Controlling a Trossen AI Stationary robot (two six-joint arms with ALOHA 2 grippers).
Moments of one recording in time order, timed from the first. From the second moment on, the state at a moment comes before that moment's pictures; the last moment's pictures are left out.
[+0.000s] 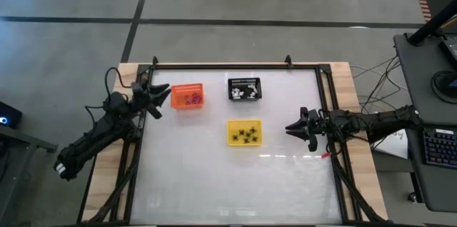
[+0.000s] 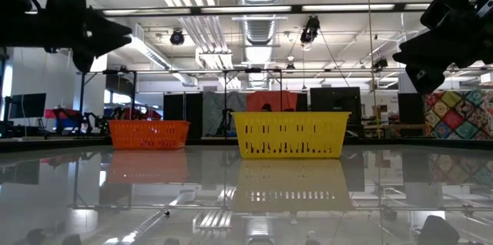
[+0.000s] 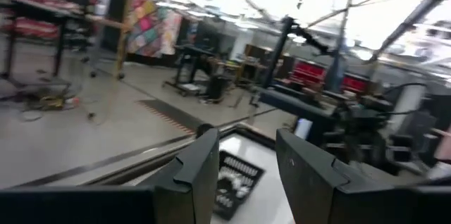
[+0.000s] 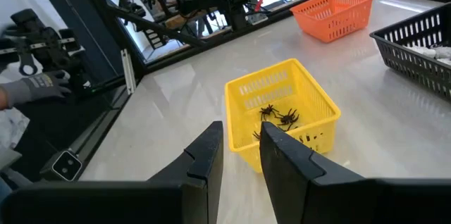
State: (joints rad) left arm 0.71 0.02 0.08 0.10 0.22 -0.33; right arm 0.10 0.21 0.01 0.03 0.01 0.39
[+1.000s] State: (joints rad) left arm 0.70 0.00 0.01 0.02 0.00 0.24; right arm 0.10 0.21 0.01 0.03 0.01 0.39
